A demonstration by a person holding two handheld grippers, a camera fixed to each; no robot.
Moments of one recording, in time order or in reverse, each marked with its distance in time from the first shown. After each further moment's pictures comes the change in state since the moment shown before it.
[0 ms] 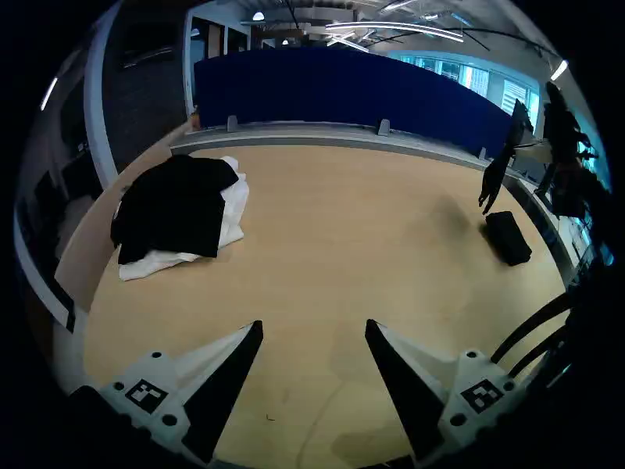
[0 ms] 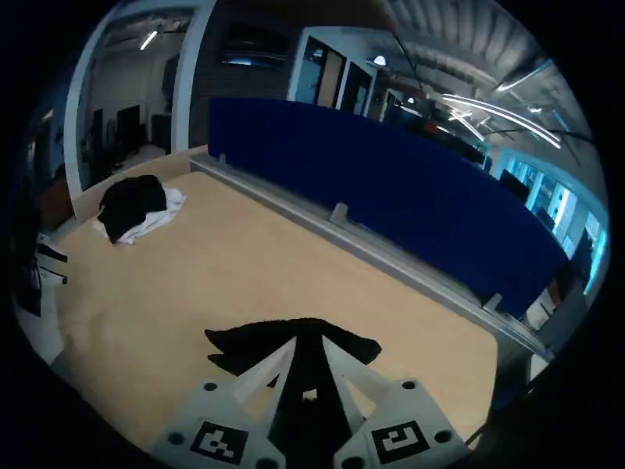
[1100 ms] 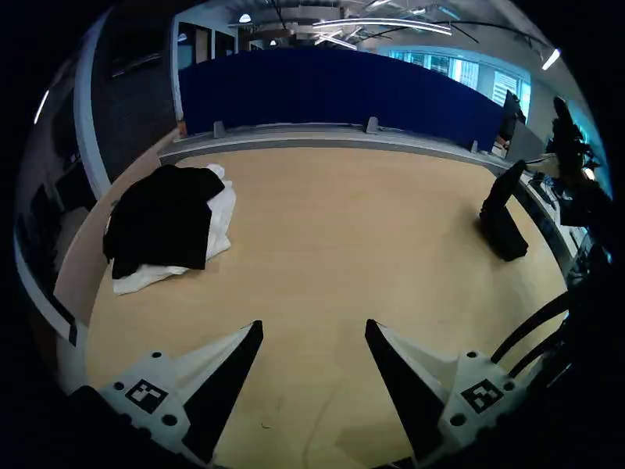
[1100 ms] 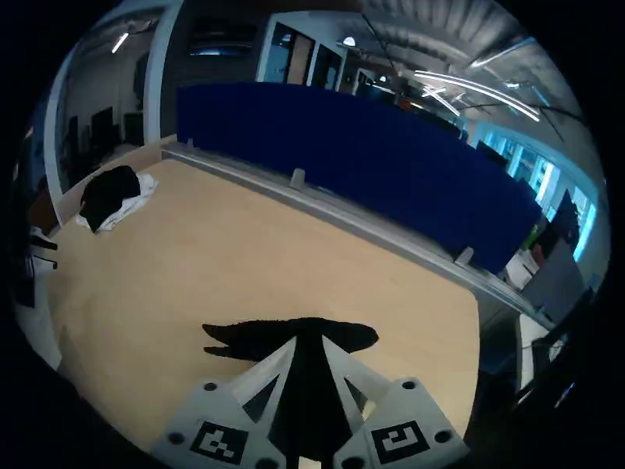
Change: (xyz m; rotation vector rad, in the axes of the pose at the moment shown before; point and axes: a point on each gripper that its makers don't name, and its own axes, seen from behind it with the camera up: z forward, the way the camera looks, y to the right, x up) left arm 0.012 0.014 0.005 -0.023 -0.005 0.048; right arm -0.084 0.051 -0.044 -0.094 -0.093 0.096
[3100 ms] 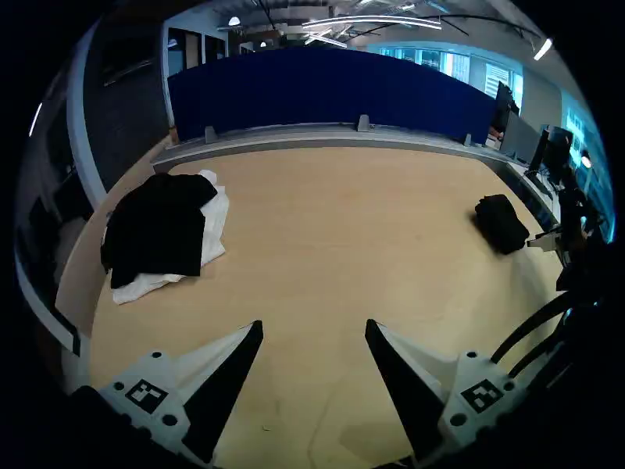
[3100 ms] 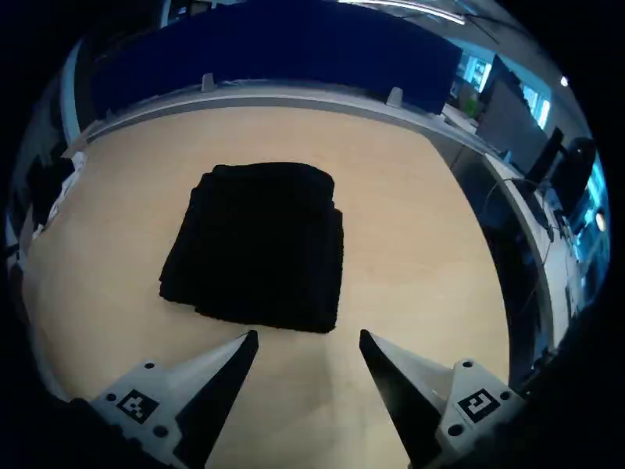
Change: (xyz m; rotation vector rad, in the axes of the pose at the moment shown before) left arm 0.004 0.008 -0.001 -0.012 0.000 0.040; right arm -0.230 0.000 -0.014 -0.209 -0.266 0.331
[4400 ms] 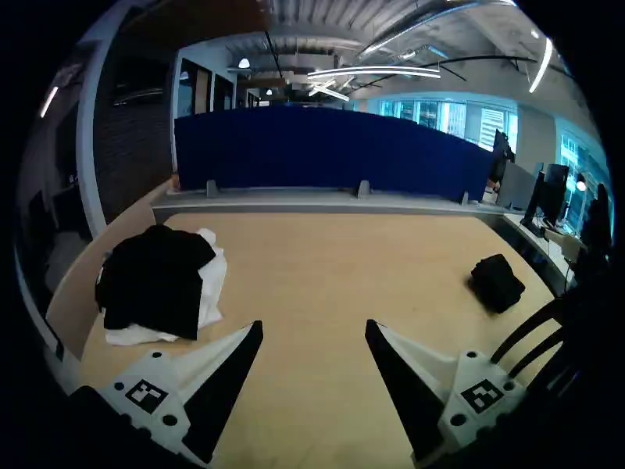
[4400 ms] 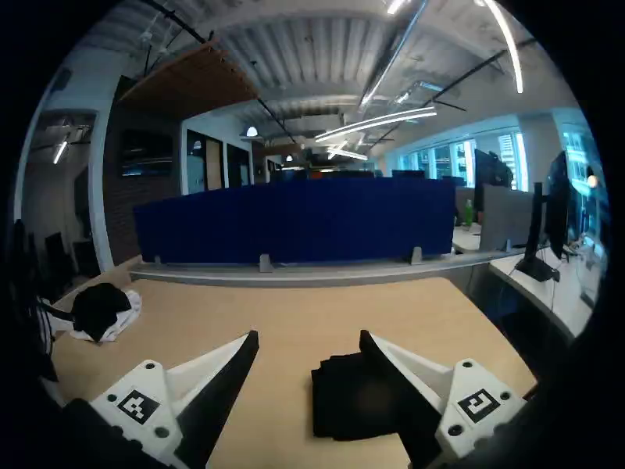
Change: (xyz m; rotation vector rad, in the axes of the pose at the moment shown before) left arm 0.089 -0.006 0.011 -0.023 0.293 -0.052; right arm 0.163 -0.127 -0.146 0.091 0.724 0.131
